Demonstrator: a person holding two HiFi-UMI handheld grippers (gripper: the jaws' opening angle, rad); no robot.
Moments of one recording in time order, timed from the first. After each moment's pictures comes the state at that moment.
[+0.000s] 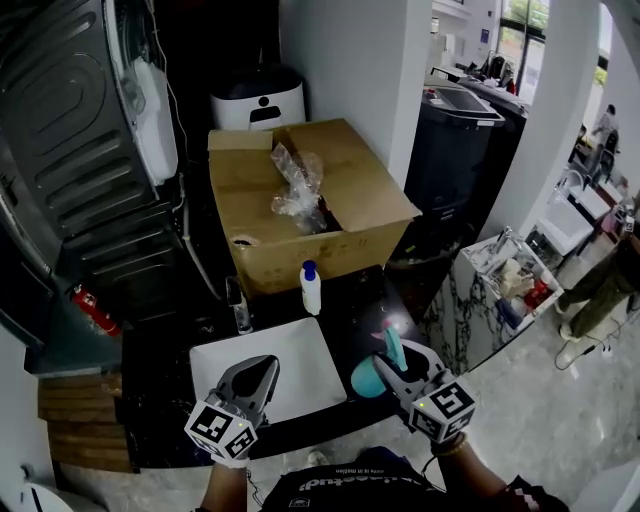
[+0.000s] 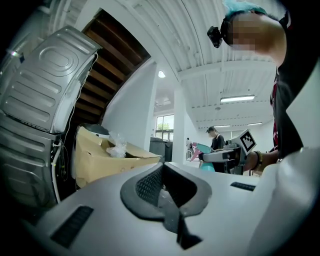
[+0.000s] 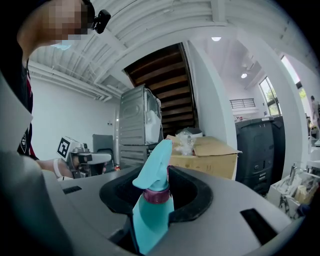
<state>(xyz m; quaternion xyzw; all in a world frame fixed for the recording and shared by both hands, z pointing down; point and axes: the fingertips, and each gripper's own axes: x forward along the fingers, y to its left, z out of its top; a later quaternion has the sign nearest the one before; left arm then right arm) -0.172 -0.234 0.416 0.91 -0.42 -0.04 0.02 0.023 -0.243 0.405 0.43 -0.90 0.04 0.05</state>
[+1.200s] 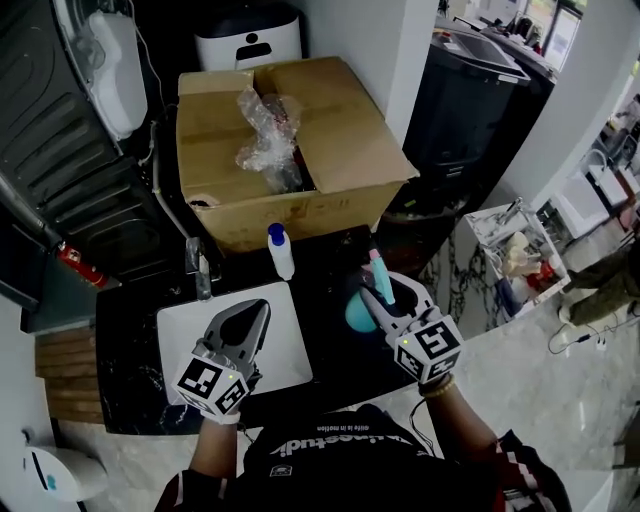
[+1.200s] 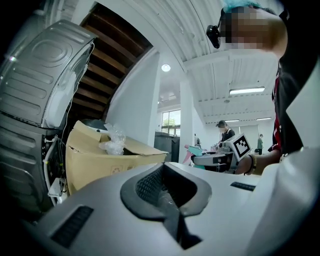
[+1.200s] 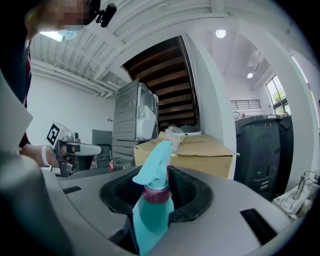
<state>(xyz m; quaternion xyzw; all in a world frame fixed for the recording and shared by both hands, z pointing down) -0.085 -0.333 0.427 0.90 -0.44 -0.01 0.02 0.097 -0.383 0.440 0.41 -0.91 0.02 0.07</state>
